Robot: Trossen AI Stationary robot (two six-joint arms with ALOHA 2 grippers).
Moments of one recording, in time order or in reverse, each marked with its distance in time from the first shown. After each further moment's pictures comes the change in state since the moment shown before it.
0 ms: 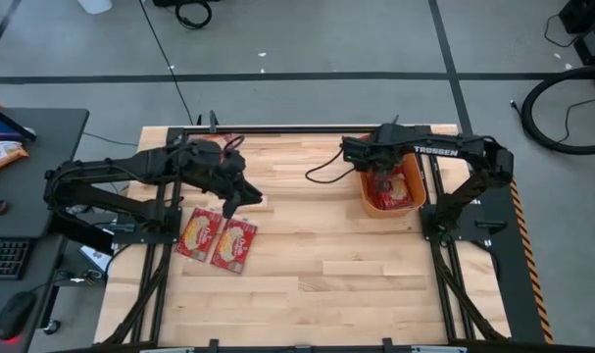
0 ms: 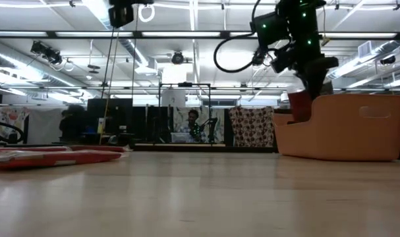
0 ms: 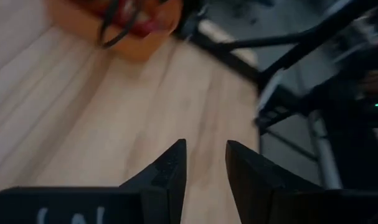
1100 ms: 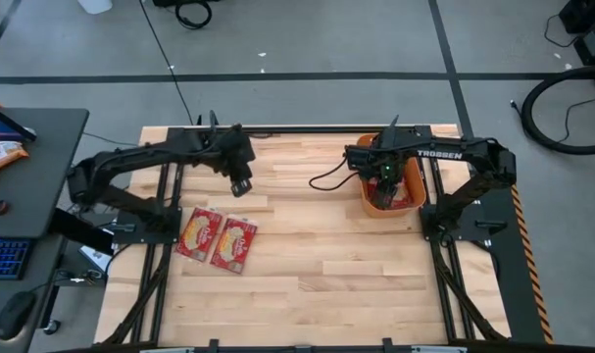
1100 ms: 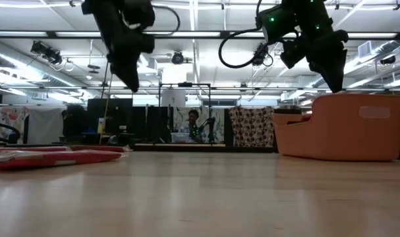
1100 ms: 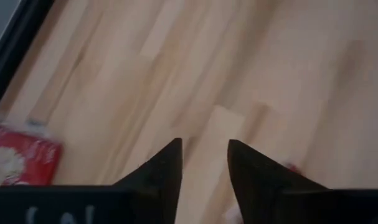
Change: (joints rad) left arm 0.319 0.258 -0.005 -0.326 -0.213 0.485; right arm 0.059 -0.023 0.008 -0.152 -0.314 0.303
